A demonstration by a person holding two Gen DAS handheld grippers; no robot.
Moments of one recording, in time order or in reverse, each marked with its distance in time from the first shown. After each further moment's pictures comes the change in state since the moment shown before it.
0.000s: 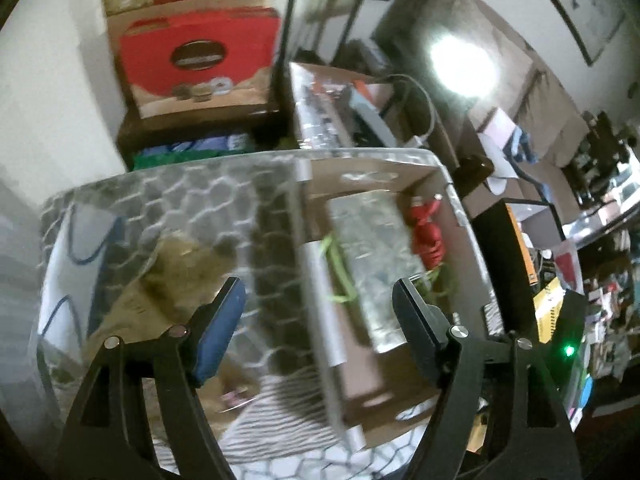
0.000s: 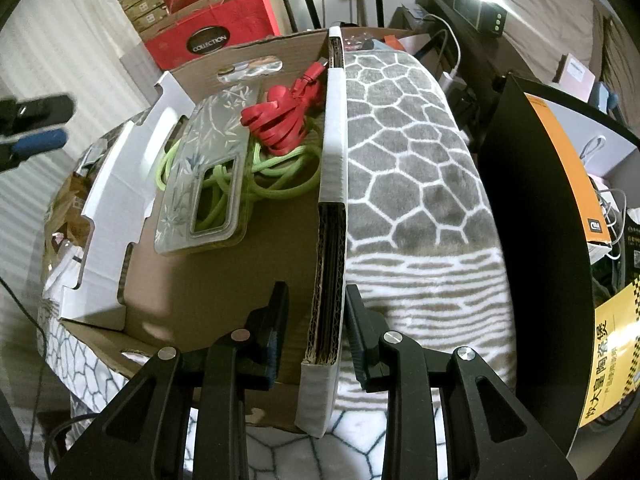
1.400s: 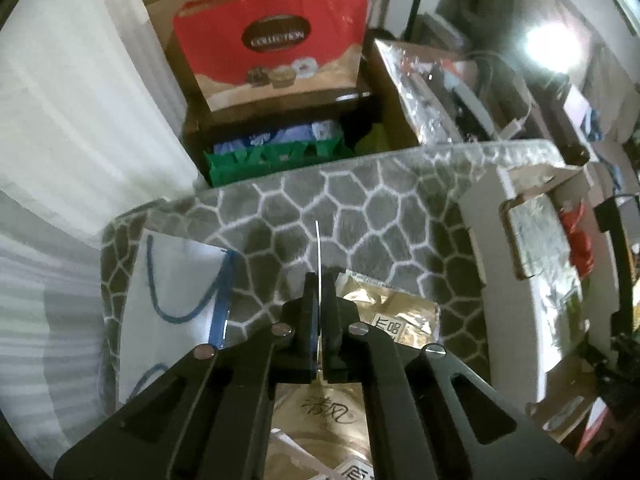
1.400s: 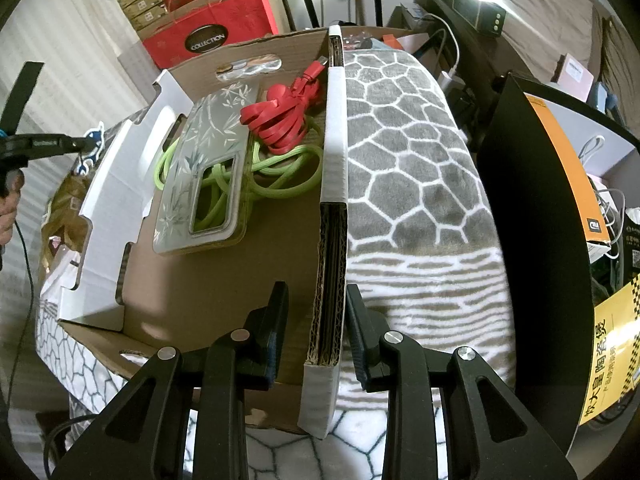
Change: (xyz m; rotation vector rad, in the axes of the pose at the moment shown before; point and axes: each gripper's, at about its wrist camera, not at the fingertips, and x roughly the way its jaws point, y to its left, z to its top) left arm 0.051 0.091 0.033 0.058 0.057 0.241; right arm -0.001 -0.001 0.002 -0.001 0.002 -0.004
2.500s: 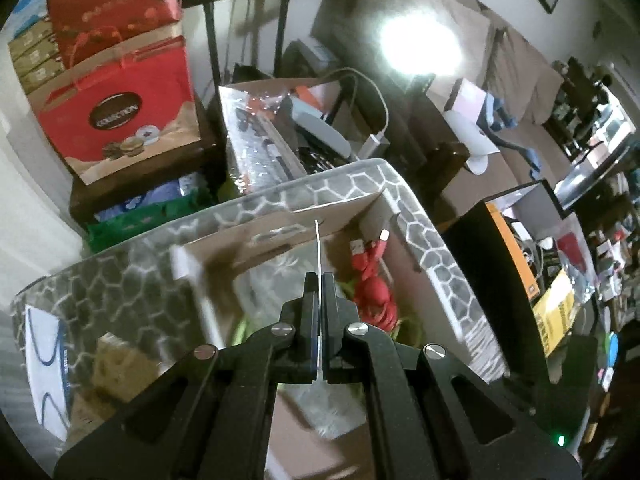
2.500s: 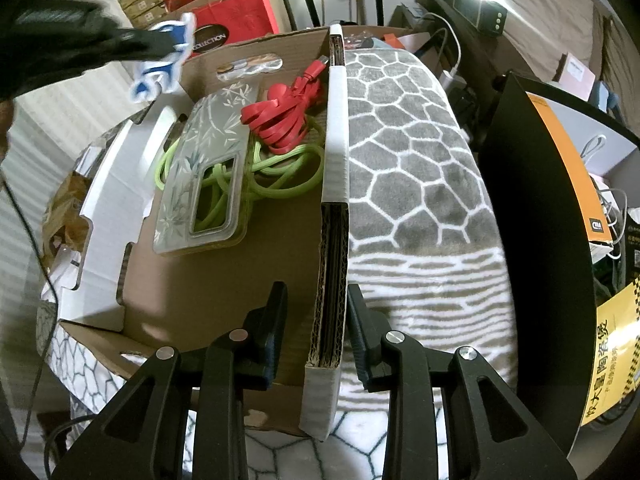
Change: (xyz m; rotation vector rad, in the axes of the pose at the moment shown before) left arm -0.030 -0.190 0.023 0.170 -0.092 -0.251; right arm 0.004 -0.007 0.001 0.001 0.000 0.008
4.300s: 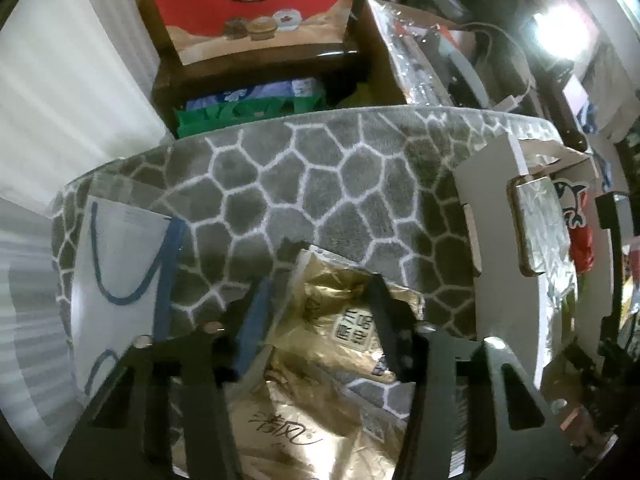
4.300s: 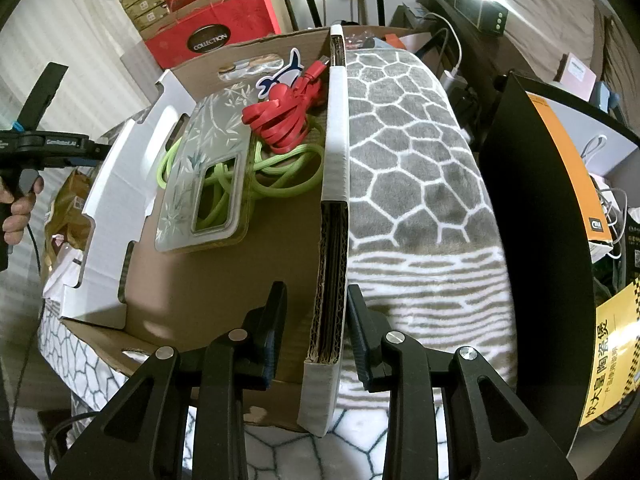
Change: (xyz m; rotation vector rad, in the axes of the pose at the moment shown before) left arm 0.022 0.181 -0.062 -0.217 0.244 0.141; right arm -0.003 0.002 -0.002 0.002 0.002 0.001
